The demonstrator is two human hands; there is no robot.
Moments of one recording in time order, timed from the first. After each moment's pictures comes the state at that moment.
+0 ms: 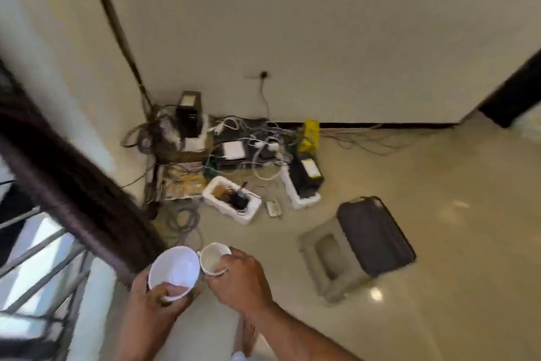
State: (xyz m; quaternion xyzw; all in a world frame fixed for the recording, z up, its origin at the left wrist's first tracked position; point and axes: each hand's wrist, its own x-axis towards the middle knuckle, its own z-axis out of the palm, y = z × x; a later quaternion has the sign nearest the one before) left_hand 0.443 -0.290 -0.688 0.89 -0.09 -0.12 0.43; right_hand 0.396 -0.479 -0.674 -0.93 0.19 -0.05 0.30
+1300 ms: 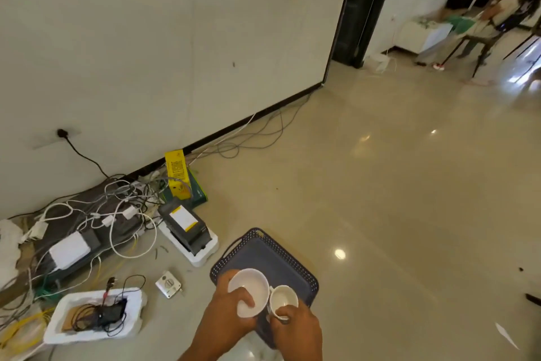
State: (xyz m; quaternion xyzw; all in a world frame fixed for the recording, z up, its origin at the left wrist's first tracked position) left_hand 0.379 -0.926 -0.755 0.75 -0.48 -0.37 0.25; right_hand 0.199 -0.982 -0.754 -0.67 0.66 -0.05 0.35
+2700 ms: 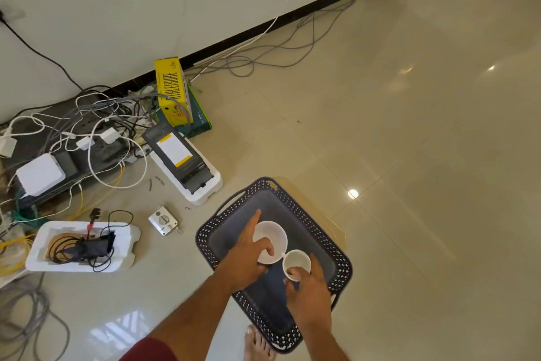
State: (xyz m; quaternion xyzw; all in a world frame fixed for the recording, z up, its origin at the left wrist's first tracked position) left_hand 0.410 -1.057 -1.019 0.74 -0.54 -0.37 0.14; right_hand 0.217 -1.083 -0.997 -0.69 0.62 0.06 0.35
